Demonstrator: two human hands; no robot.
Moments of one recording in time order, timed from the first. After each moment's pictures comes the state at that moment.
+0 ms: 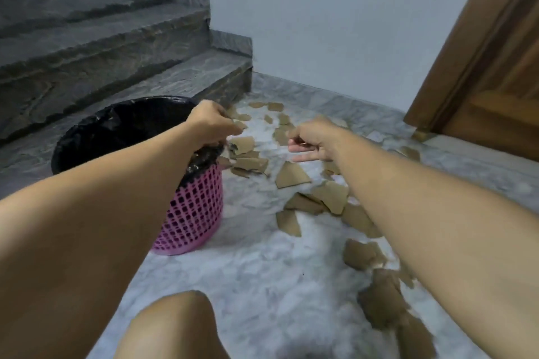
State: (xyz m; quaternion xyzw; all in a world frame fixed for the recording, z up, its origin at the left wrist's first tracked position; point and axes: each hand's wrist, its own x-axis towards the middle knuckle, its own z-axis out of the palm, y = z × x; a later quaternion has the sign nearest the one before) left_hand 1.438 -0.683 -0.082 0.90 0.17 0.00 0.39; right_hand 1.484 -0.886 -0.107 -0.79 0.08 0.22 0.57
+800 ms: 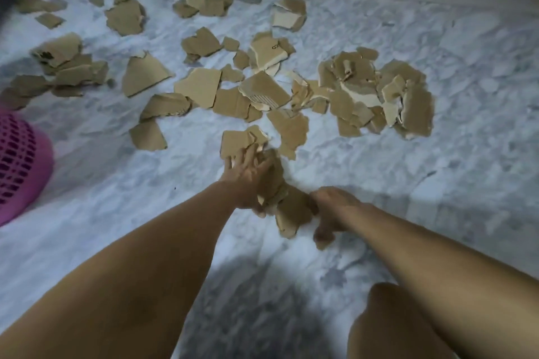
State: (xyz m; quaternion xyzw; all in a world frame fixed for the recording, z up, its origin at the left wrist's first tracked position) left_hand 1.365 -1.022 -0.390 0.93 -0.26 -0.27 -0.04; right_hand 1.289 -1.218 -0.366 -0.90 -0.01 0.42 0.06
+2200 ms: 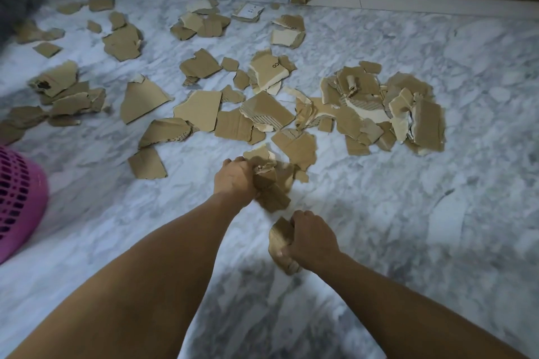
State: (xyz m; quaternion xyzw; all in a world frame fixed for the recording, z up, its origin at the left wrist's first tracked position) left_hand 1.420 -1.019 -0.406 0.97 -0.12 -0.18 0.09; right_hand 1.286 -1.155 -0.406 -0.94 0.11 0.26 0.19
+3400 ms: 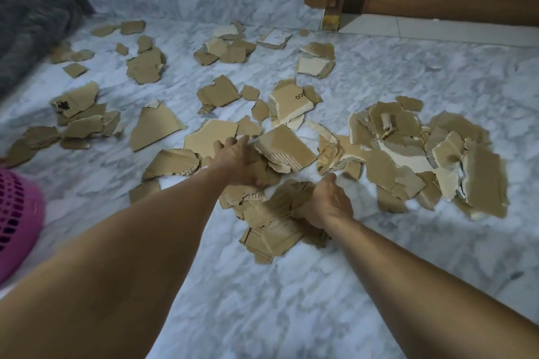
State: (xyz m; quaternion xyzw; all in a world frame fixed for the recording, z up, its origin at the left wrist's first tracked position) left_hand 1.556 -1.018 -0.404 0.97 -0.03 -0.23 0.10; right_hand 1.456 -1.192 -0.405 -0.89 0.27 0.22 0.28
